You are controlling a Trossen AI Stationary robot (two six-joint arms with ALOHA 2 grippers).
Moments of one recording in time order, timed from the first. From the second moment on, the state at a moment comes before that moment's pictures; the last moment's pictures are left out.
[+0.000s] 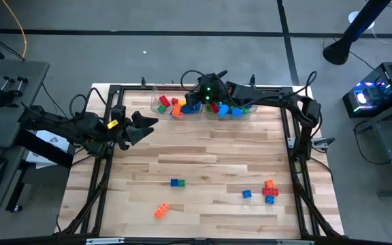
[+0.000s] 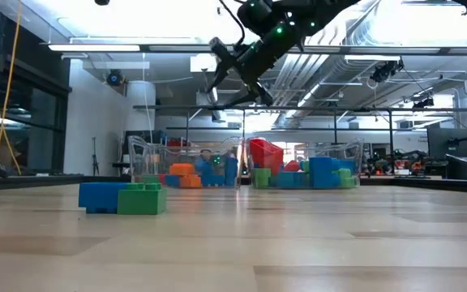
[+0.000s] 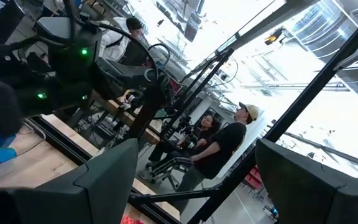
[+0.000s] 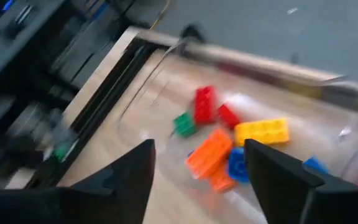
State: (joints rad) left arm -0.26 0.73 0.63 0.34 -0.38 -0.62; right arm -0.35 1.87 1.51 -0.21 0.07 0.68
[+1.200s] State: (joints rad) left arm -0.46 1.58 0.81 -0.22 -0.20 -0.33; right arm 0.42 1.51 0.92 -0.75 0.15 1.38
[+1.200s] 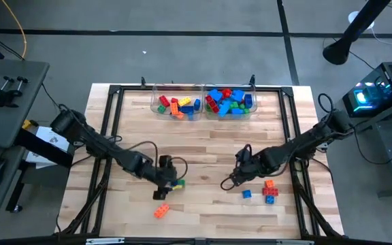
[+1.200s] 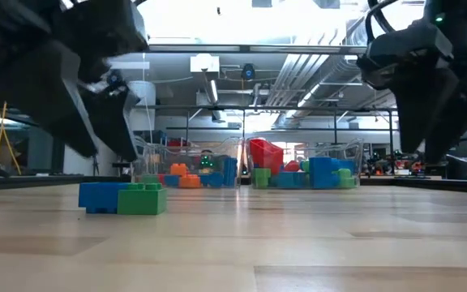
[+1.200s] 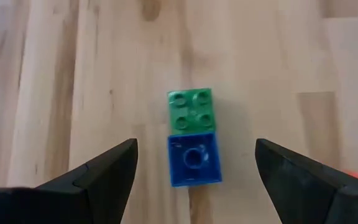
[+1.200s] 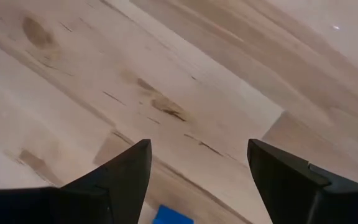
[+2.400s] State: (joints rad) left arm 0.11 1.33 0.81 -0.32 -0.35 -0.08; right arm 0.42 1.51 0.91 -0.64 0.32 1.40
